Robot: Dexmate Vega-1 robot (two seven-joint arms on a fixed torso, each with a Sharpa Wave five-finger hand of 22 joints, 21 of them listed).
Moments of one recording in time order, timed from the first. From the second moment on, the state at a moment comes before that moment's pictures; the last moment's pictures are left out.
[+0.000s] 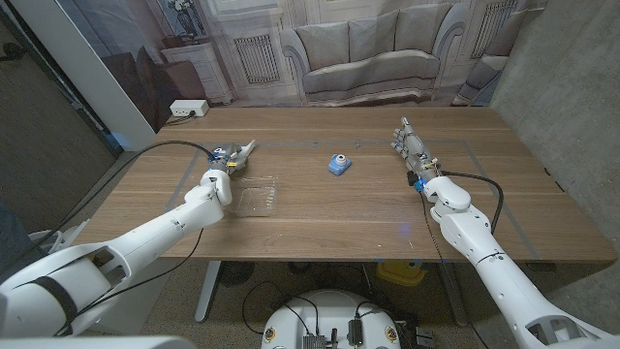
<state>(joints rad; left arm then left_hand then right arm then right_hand) 0.59 0.67 0.81 -1.29 0.39 0.52 0.34 1.19 0.12 0.26 -0.15 0.23 0.56 -0.04 0.29 0.21 0.55 -0.13 0.26 0.21 0.52 -0.05 0.26 0.21 0.47 0.05 0.34 0.18 -0.97 -0.33 -0.16 -1.49 0.40 0.06 0.01 0.36 0.05 0.02 0.07 0.21 0.16 0.09 0.20 0.19 0.17 0.10 0.22 0.19 0.05 0.05 0.20 0.18 0.14 -0.04 0.29 0.18</state>
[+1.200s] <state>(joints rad) 0.63 0.67 0.76 -1.33 0.38 0.57 0.46 1.36 0.11 0.31 -0.15 0.18 0.99 -0.04 0.44 0.21 0.94 -0.17 0.34 0.30 0.99 -0.15 0.38 0.31 0.95 -0.13 0.54 0.18 -0.98 -0.34 -0.16 -1.54 0.39 0.05 0.00 0.36 0.05 0.02 0.07 0.21 0.16 0.09 0.20 0.19 0.17 0.10 0.22 0.19 0.05 0.05 0.19 0.18 0.15 -0.04 0.28 0.18</state>
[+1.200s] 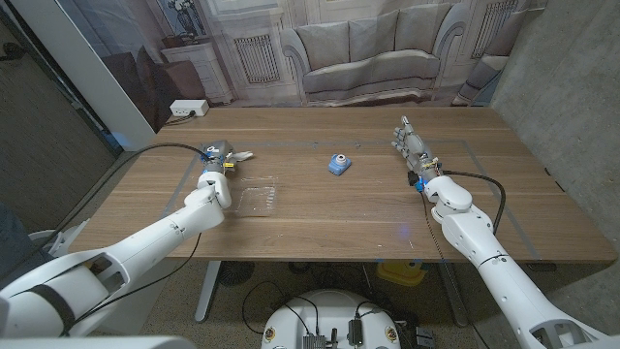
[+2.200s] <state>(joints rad) 0.63 0.70 0.73 -1.41 0.39 0.60 0.49 1.37 0.10 0.30 -0.14 0.18 1.00 -0.04 0.45 0.21 0.97 -0.17 0.35 0.33 1.02 -0.16 0.37 0.32 0.96 -0.14 0.58 0.20 -0.99 -0.33 -0.16 -1.54 0.38 0.06 -0.01 0.35 0.06 0.02 0.07 0.21 0.17 0.09 0.20 0.19 0.17 0.10 0.22 0.19 0.05 0.05 0.19 0.18 0.15 -0.04 0.27 0.18</state>
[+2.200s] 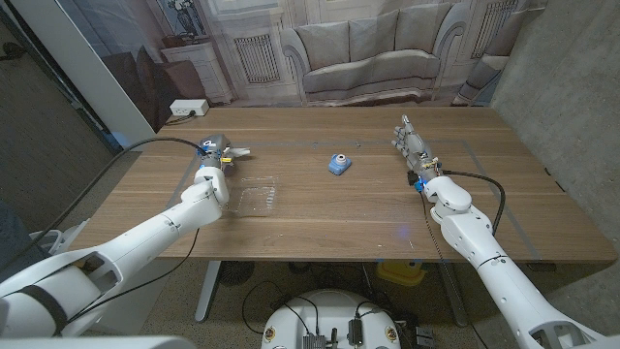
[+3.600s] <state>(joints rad) 0.75 0.79 0.60 -1.58 0.33 0.55 0.52 1.37 0.10 0.29 -0.13 0.18 1.02 -0.05 0.46 0.21 0.99 -0.17 0.35 0.36 1.05 -0.17 0.36 0.33 0.95 -0.14 0.62 0.20 -1.00 -0.32 -0.16 -1.56 0.37 0.08 -0.02 0.35 0.06 0.02 0.06 0.21 0.17 0.09 0.20 0.19 0.17 0.10 0.22 0.19 0.05 0.06 0.19 0.18 0.16 -0.04 0.26 0.18</state>
